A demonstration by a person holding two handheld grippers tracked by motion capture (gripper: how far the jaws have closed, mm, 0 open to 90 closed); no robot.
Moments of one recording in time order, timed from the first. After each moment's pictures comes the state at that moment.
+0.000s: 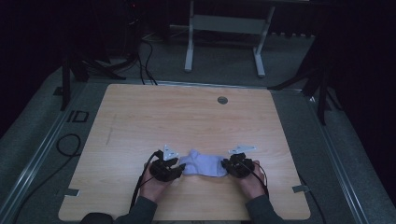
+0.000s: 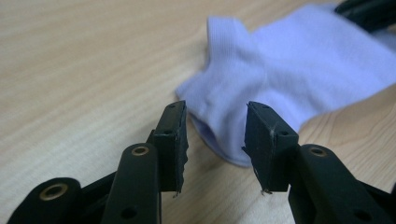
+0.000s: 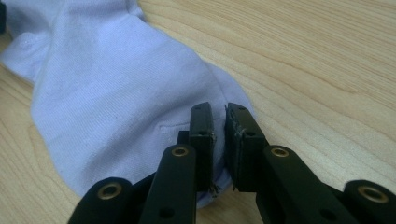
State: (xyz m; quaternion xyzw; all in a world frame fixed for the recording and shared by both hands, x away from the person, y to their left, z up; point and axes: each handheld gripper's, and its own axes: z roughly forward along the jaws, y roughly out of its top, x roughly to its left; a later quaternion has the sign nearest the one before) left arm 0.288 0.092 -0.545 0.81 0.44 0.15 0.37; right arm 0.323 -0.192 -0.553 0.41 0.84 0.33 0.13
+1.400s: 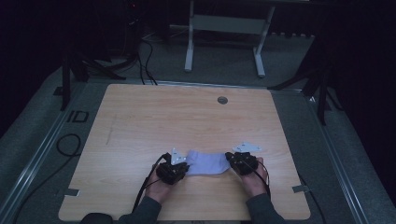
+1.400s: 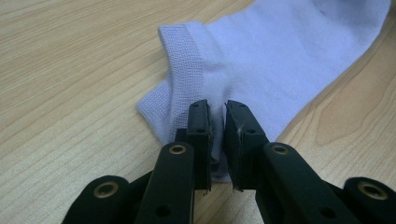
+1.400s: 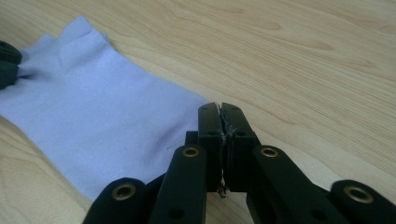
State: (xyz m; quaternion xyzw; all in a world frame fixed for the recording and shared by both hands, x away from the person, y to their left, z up) left arm 0.289 0.074 -0.558 0.83 0.40 0.15 0.36; right arm 0.325 -0.199 -0.544 0.41 0.82 0.36 0.20
